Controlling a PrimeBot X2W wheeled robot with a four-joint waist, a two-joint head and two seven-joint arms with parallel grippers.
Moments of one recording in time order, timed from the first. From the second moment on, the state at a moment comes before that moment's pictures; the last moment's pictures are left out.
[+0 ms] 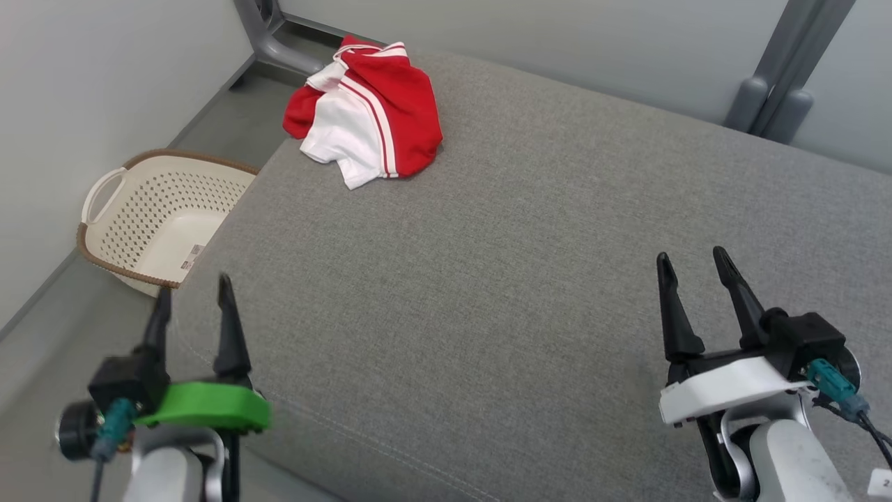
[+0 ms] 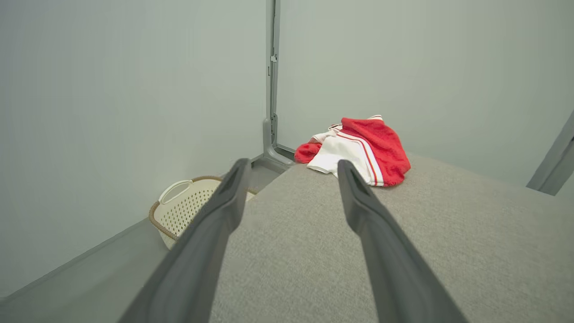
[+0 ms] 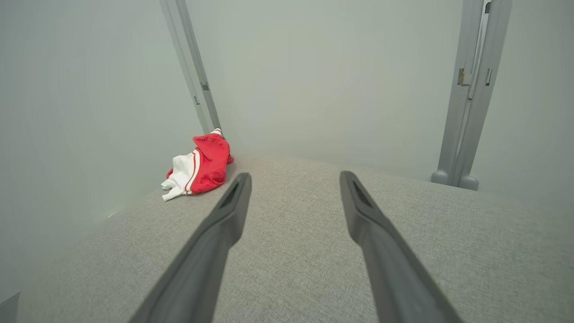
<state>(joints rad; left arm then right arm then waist) -0.12 0.10 -0.09 0.22 -0.30 0.07 -0.26 -0.09 -0.05 0.04 0.09 0.16 0.13 -0.20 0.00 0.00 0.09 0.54</state>
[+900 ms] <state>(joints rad) -1.11 0.39 -0.02 0.85 -0.43 -0.08 0.34 -0.26 -0.06 -0.01 -0.28 -0.04 0.13 -0.02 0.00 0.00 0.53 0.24</state>
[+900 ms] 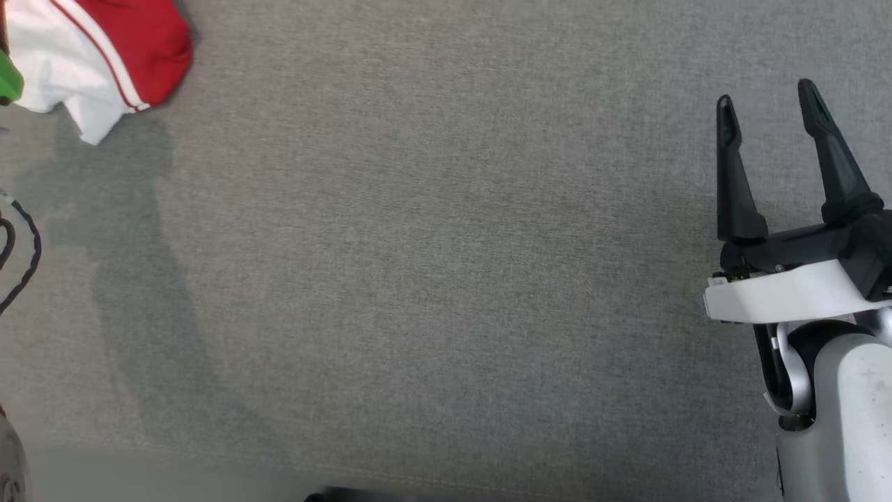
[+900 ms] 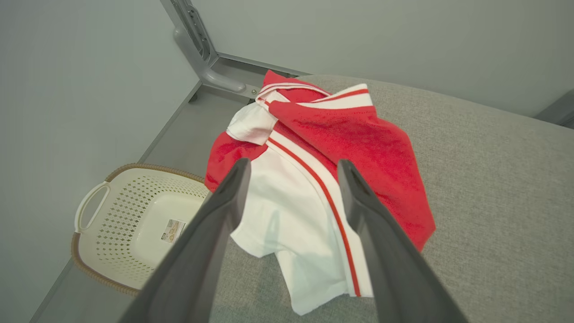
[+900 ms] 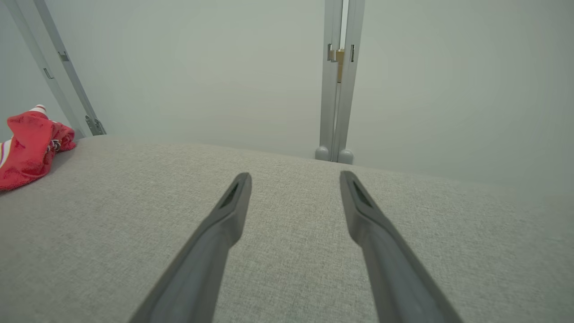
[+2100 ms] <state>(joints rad) -1.27 0.28 -0.21 0.93 -0.42 -0.12 0.25 -0.20 -0.05 -0.04 -0.03 0.07 0.13 -0.17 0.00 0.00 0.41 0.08</state>
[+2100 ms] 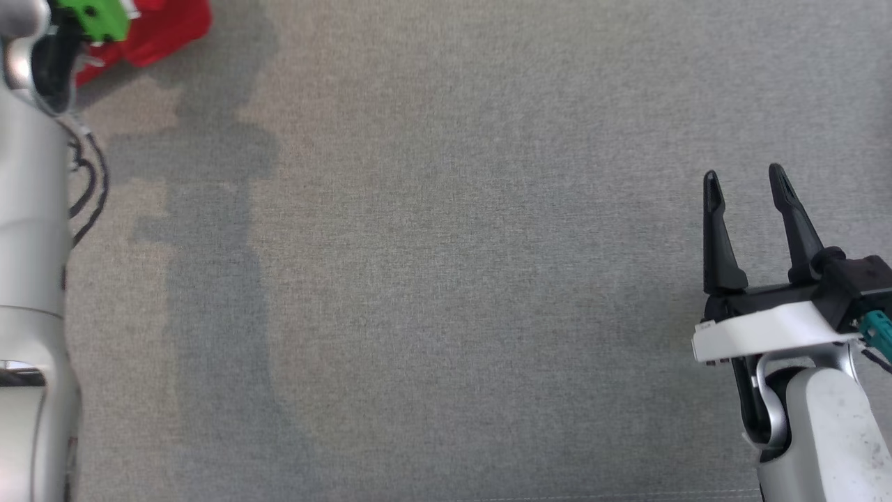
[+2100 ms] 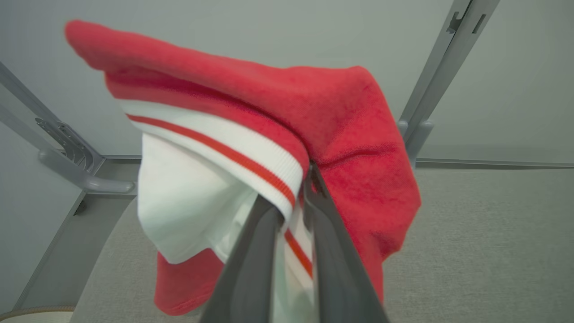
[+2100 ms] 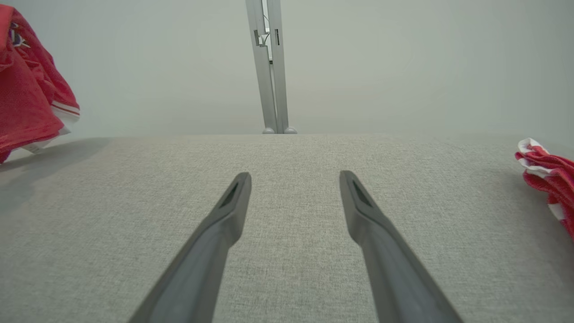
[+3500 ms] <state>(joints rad) -0.74 0.05 -0.79 0.77 -0.95 0.03 -0.20 -0.17 -0.05 -0.05 0.18 0.14 0.13 -0.26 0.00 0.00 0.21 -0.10</state>
